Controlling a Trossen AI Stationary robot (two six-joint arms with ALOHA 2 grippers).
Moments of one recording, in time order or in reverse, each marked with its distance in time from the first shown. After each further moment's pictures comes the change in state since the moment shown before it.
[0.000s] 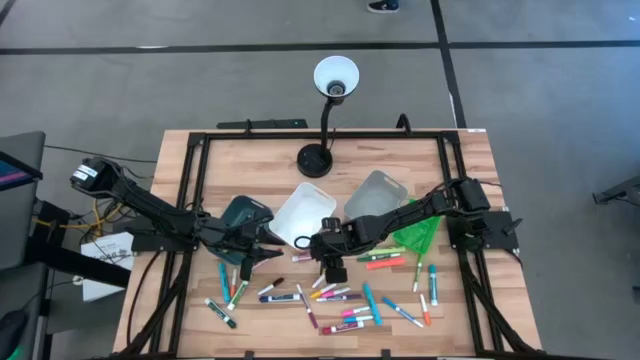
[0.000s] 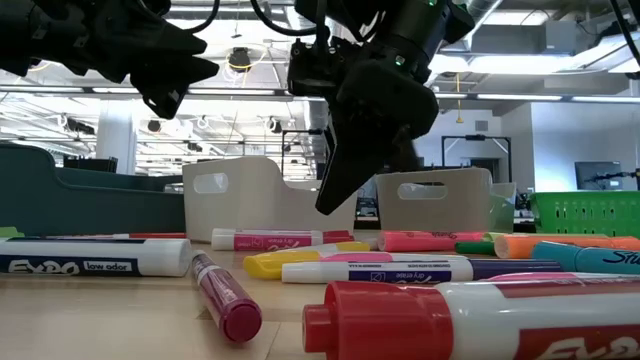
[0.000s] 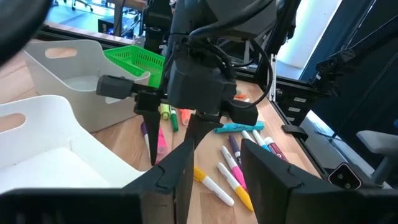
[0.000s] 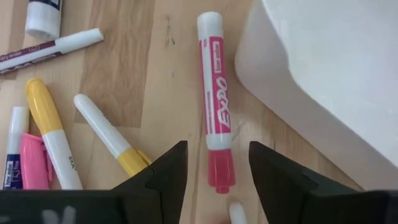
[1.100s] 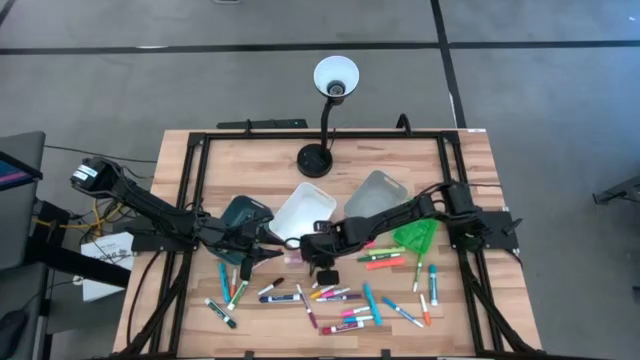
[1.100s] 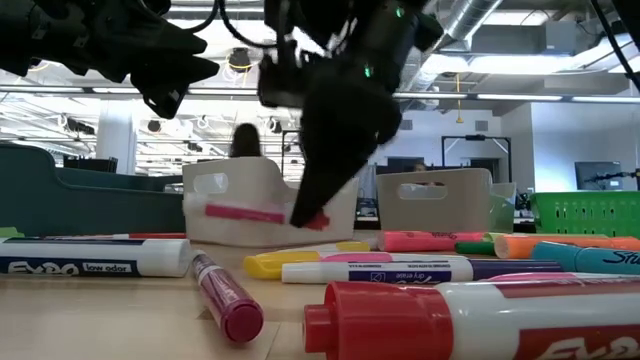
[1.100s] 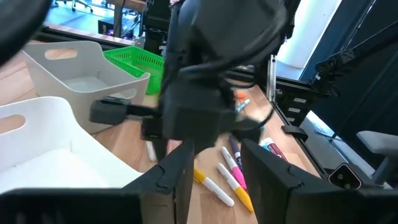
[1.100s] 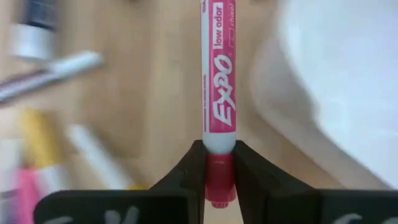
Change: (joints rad) left arm 0.000 0.000 0.000 0.001 0.000 0.004; right arm -0.005 0.104 0.153 -0.074 -0.072 0.006
